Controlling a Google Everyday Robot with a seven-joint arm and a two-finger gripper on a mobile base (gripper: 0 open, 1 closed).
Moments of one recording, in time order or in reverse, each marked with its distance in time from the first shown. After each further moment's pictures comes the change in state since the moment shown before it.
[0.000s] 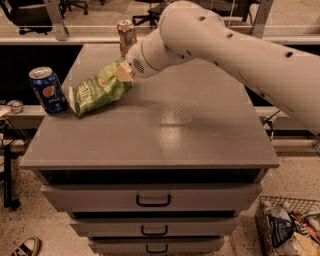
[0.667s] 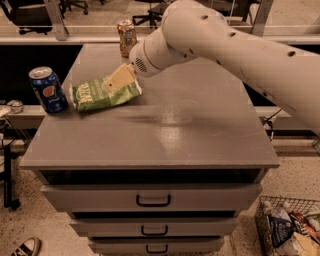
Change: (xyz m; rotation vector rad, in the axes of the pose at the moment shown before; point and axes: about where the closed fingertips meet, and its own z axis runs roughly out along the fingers) arm 0.004 -0.007 -0.005 0.007 0.007 0.008
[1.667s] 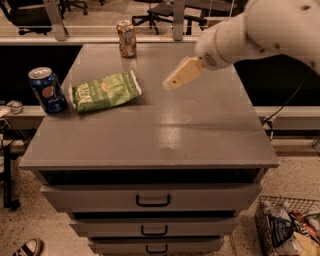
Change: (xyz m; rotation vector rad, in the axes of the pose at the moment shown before) arm 0.058 -0.081 -0.124 0.204 0.019 -0.138
